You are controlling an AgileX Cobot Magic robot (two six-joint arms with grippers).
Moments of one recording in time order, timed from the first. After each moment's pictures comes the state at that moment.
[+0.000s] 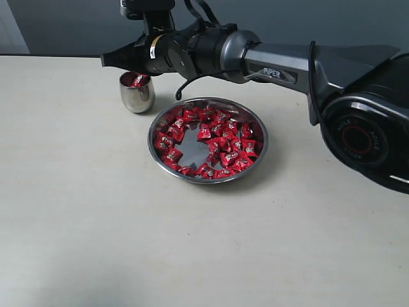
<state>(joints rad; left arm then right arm) -0.03 0.00 0.00 0.22 0.32 -0.06 0.69 2.37 -1.96 -0.17 0.19 0.41</state>
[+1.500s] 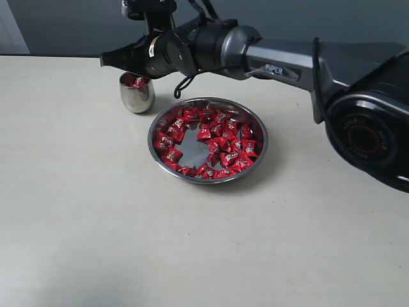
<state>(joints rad) -0.03 0.00 0.00 0.22 0.32 -0.06 0.69 2.35 -1.96 -0.09 0.31 0.40</state>
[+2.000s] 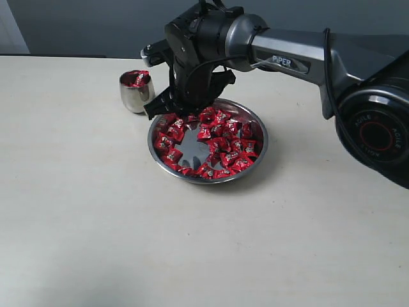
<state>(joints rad) -0.03 0.00 0.00 0.22 0.32 -0.06 0.69 2.32 -1.96 -0.21 0.95 0.24</state>
